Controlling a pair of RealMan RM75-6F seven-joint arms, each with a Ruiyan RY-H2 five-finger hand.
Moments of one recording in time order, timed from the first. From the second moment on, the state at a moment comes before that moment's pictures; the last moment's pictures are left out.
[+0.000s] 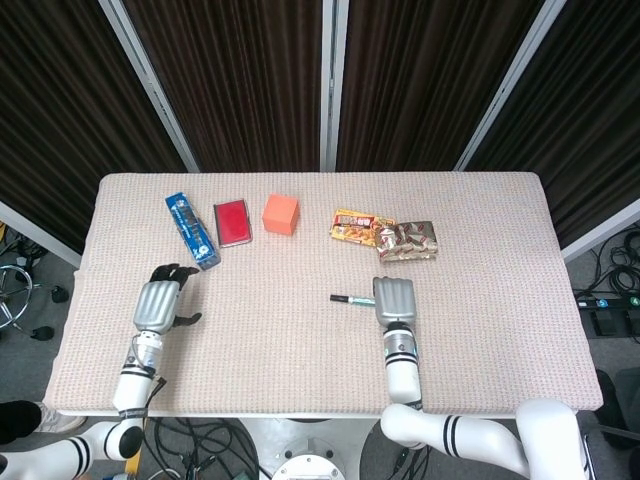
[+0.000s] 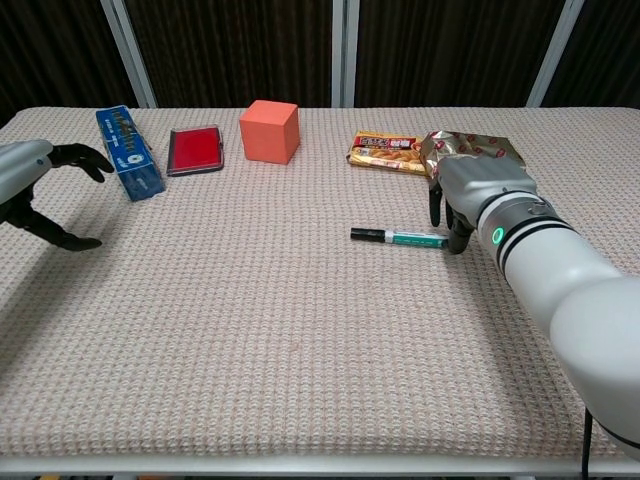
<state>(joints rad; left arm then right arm) -0.44 -1.71 -0.18 -1.22 1.22 1.17 0.16 0.76 -1.97 0.31 -1.35 -0.61 1.30 -0.99</state>
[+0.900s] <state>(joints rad) -0.43 -1.71 -0.17 -1.21 1.22 1.16 0.14 0.79 -2.01 0.34 -1.29 -0.57 1.27 -1.02</state>
